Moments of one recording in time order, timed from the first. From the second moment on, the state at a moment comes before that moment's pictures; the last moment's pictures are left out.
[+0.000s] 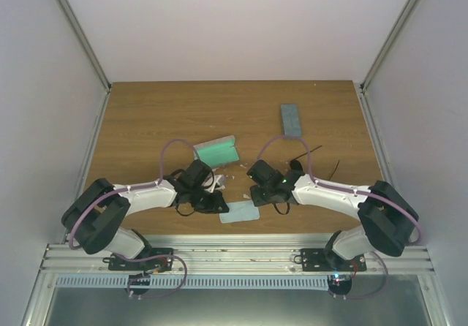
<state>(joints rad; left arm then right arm) -0.69 1.45 0.57 -0.19 0.62 -0.61 0.89 1.45 0.78 -0.53 0.12 0.58</state>
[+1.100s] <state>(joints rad) -0.75 1.41 0.65 -0.32 0.32 -0.74 0.97 1.44 0.77 -0.63 0.11 0.68</state>
